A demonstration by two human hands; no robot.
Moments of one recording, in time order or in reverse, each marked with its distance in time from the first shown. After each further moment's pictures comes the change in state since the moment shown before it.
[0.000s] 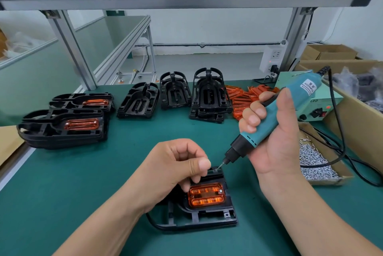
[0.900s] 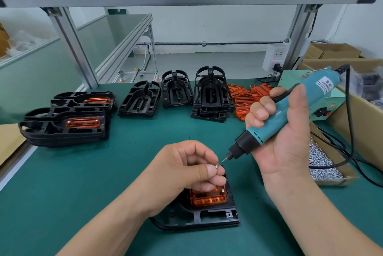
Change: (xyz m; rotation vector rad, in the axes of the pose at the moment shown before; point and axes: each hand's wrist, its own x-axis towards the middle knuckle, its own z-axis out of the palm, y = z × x) left_hand -0.003 0.000 0.010 -0.216 -0.075 -0.096; right_hand -0.005 -0.004 0.006 -0.007 -0.004 -0.062
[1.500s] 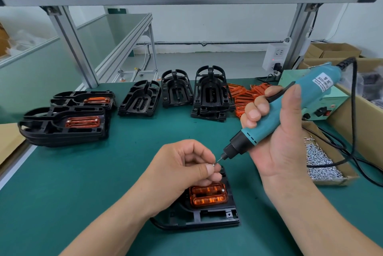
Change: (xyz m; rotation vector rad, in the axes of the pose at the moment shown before) left_hand 0.003 -0.007 0.000 0.116 0.091 0.067; right_hand -0.001 0.004 0.002 -0.055 -0.068 -0.005
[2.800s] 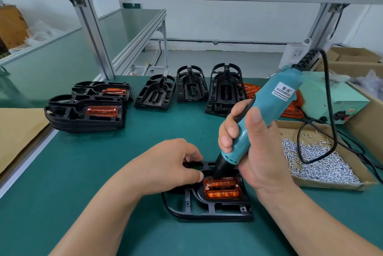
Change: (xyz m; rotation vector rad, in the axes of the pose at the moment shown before) left_hand -0.002 0.004 -0.052 1.006 -0.047 -0.052; right_hand -0.029 0.036 0.026 -0.207 -0.210 0.197
